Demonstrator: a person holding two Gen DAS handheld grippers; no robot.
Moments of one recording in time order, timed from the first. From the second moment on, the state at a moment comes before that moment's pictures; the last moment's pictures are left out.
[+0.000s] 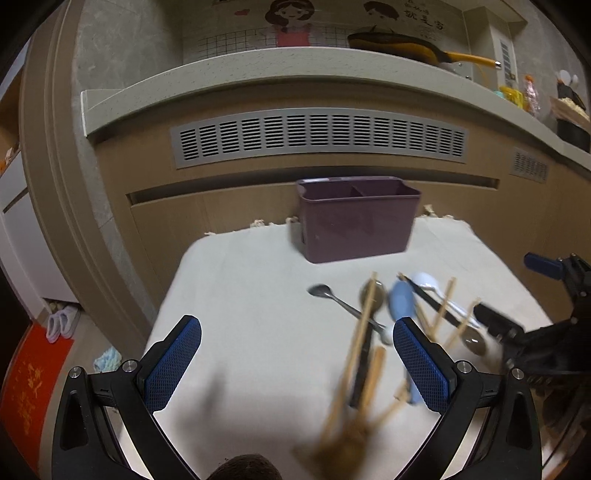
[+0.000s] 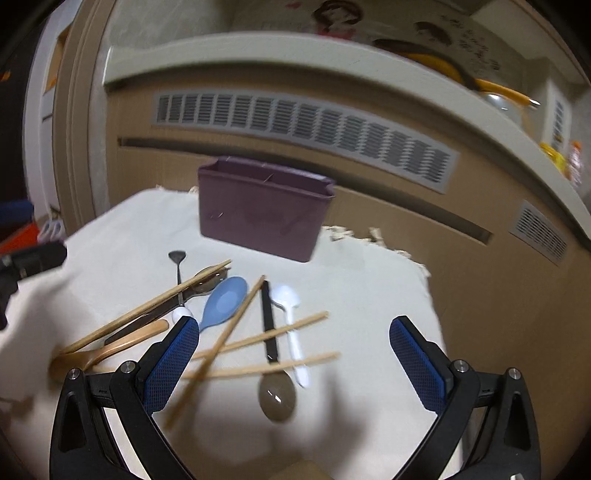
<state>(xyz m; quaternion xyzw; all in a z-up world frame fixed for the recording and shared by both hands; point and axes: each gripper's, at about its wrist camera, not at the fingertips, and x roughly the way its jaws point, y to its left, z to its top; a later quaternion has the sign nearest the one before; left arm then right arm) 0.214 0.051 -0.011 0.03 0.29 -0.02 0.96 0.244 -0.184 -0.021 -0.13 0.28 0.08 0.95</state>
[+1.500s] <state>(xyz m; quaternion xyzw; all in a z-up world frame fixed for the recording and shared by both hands) 0.324 -0.007 -0.062 0.08 0.42 -0.19 0.88 0.304 -0.215 -0.040 -0.03 0.36 0.15 0.92</state>
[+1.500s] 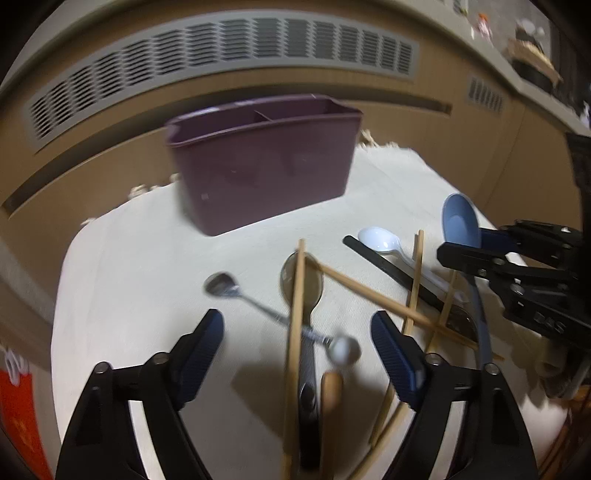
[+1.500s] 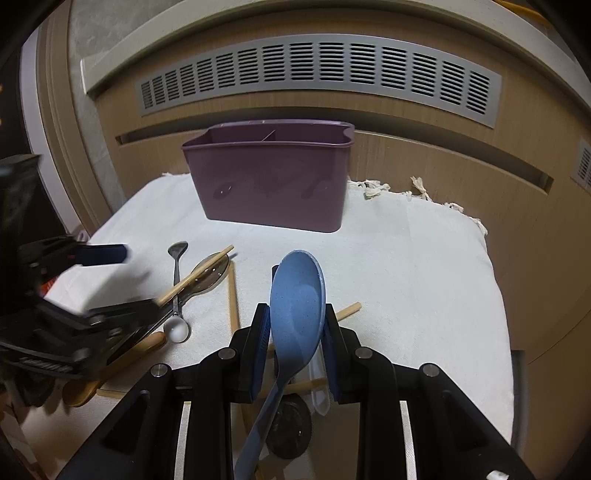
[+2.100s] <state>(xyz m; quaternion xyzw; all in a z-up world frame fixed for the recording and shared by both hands) 0.385 -0.041 -0.091 0.10 0.51 -0.17 0.84 0.302 -0.231 -0.046 0.01 0.36 0.17 0.92</state>
